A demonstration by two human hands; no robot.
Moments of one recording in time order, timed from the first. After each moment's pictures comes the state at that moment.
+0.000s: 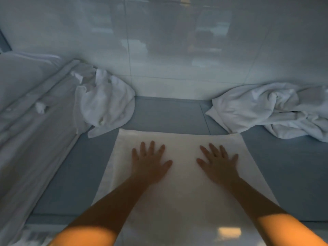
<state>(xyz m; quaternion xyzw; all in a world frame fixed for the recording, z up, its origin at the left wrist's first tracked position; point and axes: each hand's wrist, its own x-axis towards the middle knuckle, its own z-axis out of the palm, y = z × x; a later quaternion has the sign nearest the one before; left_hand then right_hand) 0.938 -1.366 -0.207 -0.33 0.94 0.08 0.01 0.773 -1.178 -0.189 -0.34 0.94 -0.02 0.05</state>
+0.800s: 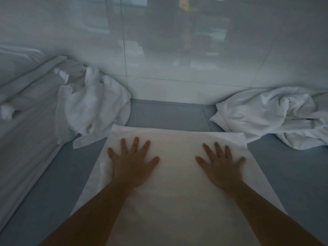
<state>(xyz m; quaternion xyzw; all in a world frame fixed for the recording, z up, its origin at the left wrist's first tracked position) 0.921 -1.438 -0.219 -0.38 0.92 0.04 -0.04 0.738 -1.225 -0.200 -0.28 0.96 -0.01 0.04</state>
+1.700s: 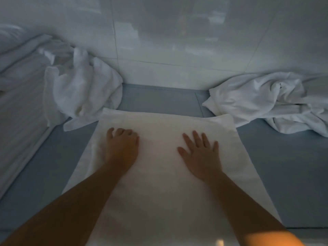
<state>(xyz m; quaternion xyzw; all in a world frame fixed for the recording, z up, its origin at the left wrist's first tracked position) 0.932 -1.422 -0.202 -0.33 0.93 -0.03 -0.15 0.778 -1.227 -0.206 -0.37 0.93 -0.03 0.03</state>
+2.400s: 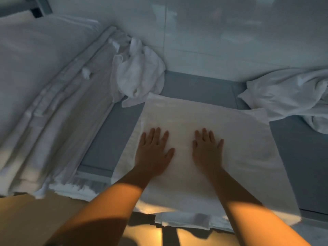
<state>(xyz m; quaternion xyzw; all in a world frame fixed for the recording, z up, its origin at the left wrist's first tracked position) 1.042 -1.371 -0.211 -0.33 0.94 0.04 -0.04 0.893 -1.260 -0.193 -0.38 0.92 -0.06 0.03</state>
